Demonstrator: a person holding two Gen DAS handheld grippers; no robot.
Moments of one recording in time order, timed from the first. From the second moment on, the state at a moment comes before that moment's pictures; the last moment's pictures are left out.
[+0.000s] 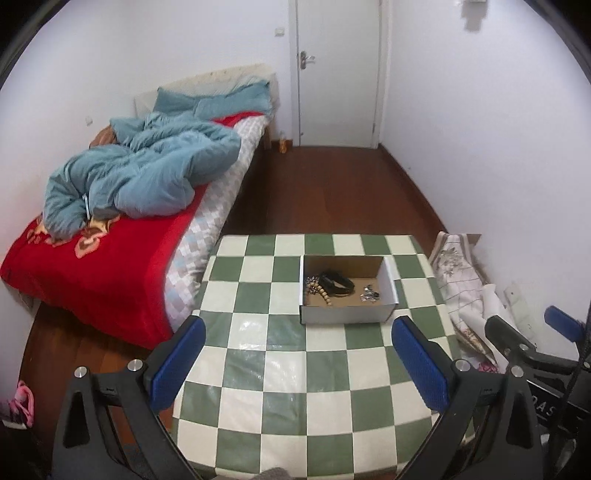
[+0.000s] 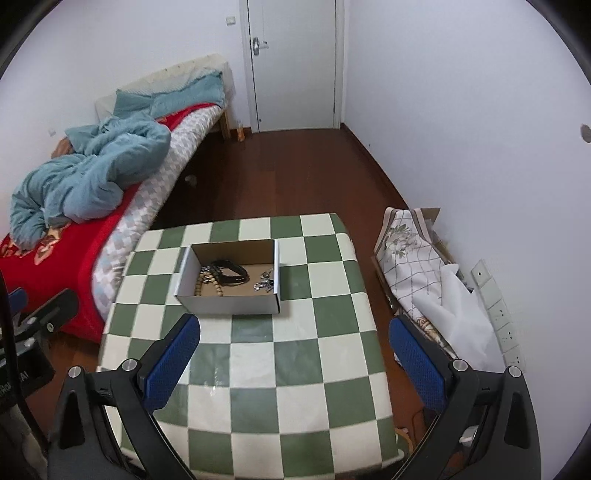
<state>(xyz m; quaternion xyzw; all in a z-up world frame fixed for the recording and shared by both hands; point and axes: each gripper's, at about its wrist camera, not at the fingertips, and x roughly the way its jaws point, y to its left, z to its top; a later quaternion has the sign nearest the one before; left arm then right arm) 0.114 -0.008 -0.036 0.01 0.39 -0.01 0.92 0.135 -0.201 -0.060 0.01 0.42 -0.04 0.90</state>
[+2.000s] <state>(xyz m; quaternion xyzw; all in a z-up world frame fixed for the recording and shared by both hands) 0.118 -0.002 0.015 0.00 0.38 0.02 0.92 0.140 -0.198 0.017 -0.02 0.42 -0.04 0.91</state>
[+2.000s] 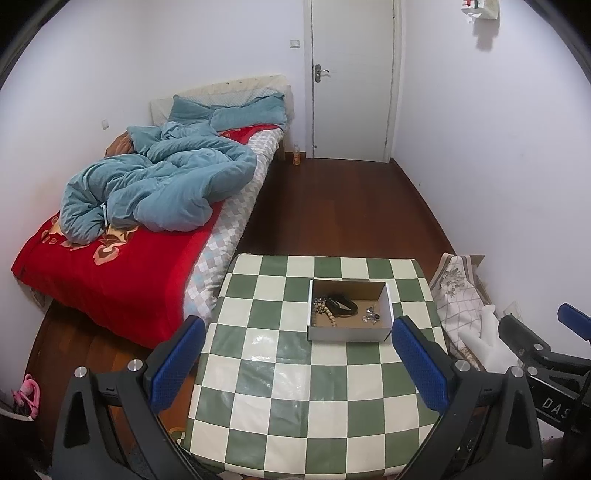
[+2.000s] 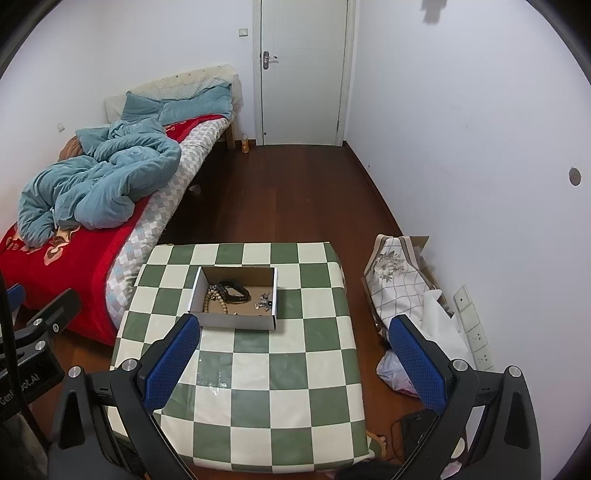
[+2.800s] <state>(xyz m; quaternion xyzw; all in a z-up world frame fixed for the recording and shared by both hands) 0.111 -0.004 0.021 0.00 0.38 0.03 0.93 0.130 -0.194 0.023 -0.02 0.41 -0.03 0.91</state>
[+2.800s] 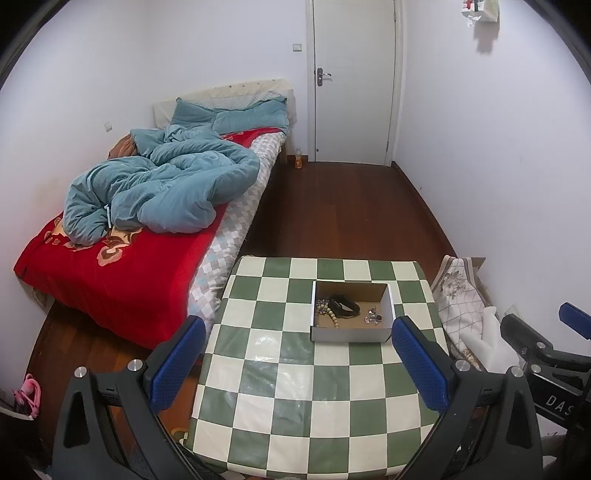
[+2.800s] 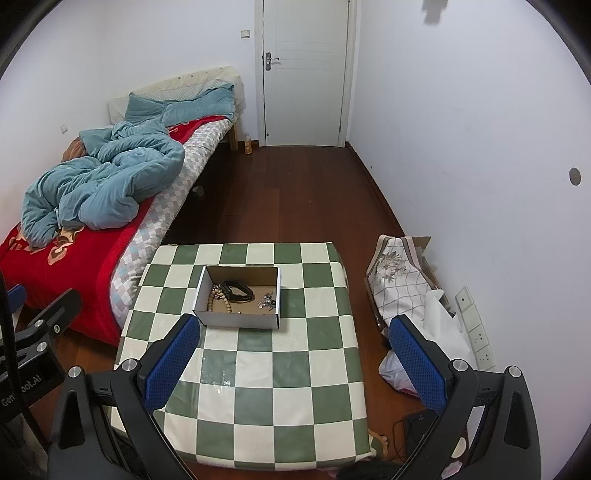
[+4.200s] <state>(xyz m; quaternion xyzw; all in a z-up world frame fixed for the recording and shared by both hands) 0.106 0.000 0.021 0.00 0.37 0.02 0.93 0.129 -0.195 0.026 -0.02 0.41 -0.03 0.91</state>
